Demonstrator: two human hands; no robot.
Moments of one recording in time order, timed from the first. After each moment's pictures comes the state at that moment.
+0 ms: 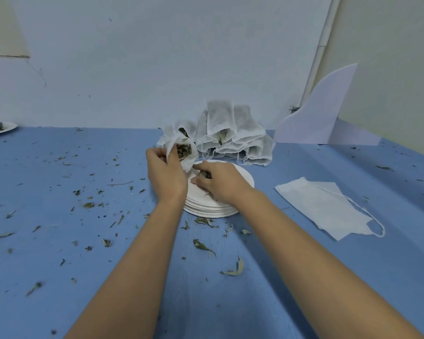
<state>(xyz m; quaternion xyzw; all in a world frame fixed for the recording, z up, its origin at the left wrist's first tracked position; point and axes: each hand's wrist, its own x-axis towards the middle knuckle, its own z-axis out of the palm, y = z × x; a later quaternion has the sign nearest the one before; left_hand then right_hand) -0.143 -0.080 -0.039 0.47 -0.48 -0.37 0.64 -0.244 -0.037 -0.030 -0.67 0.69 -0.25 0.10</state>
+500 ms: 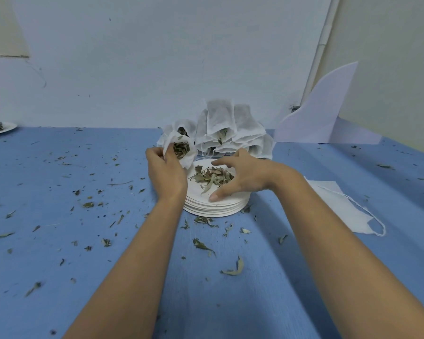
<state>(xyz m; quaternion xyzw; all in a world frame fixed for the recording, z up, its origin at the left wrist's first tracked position) -0.144 -0.077 -0.034 0.48 -0.47 -0.40 0.63 -0.281 -0.011 0.009 -0.65 0.73 -0.10 0.19</state>
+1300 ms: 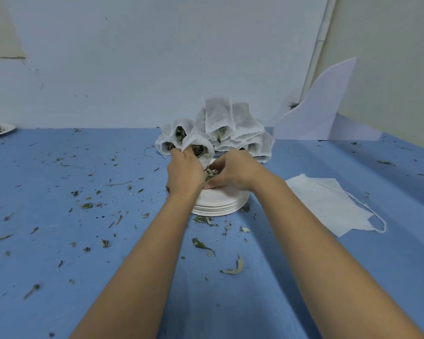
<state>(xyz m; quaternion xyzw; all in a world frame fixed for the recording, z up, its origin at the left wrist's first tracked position) -0.160 -0.060 -0.020 0.50 -0.58 -0.41 0.49 -0.262 -0.021 0.000 -0.63 0.73 -0.21 0.14</state>
